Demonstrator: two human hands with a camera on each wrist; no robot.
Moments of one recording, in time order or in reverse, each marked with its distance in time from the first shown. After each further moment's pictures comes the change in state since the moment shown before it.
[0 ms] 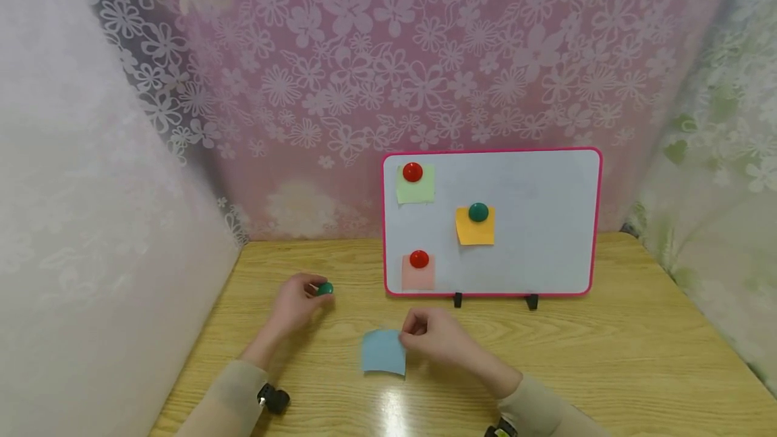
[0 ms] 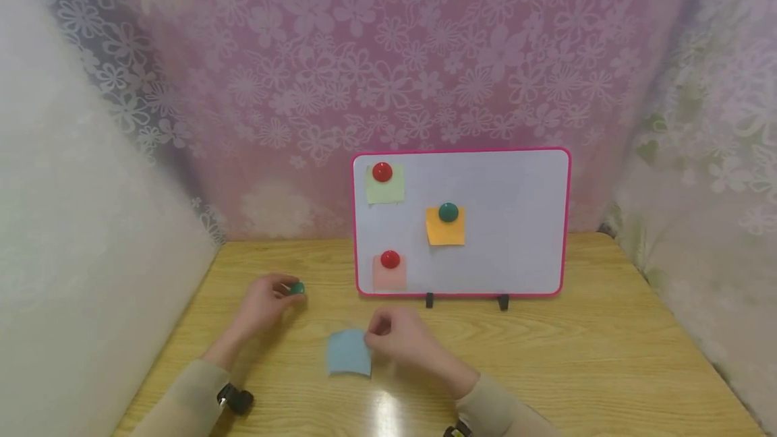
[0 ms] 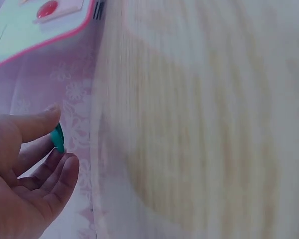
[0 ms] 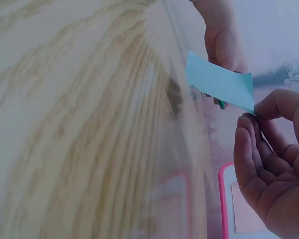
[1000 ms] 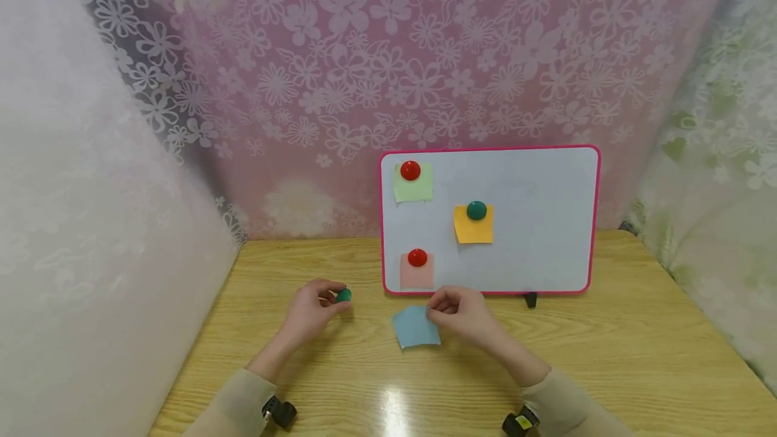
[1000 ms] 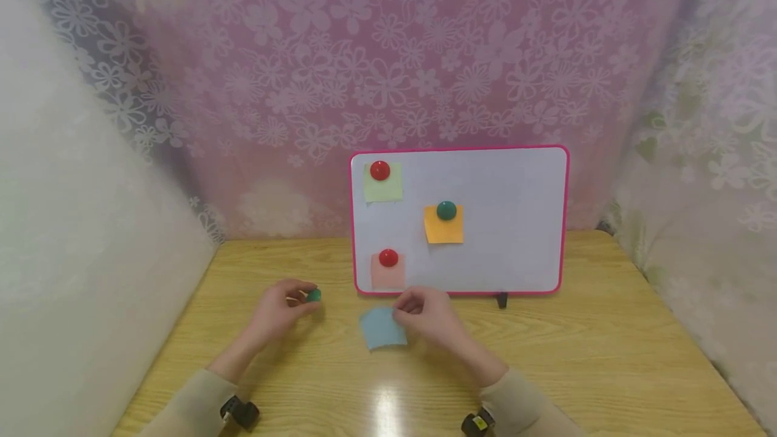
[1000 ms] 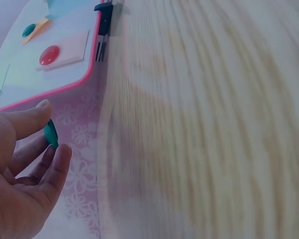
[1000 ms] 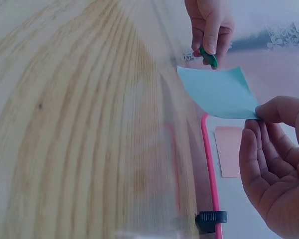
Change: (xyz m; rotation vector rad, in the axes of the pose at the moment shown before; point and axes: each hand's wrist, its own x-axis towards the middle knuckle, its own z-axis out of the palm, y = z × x) left_hand -0.021 0.033 0.022 -0.137 -0.054 0.026; right_hand -0.008 0.022 -0.046 -0.002 0.180 0.010
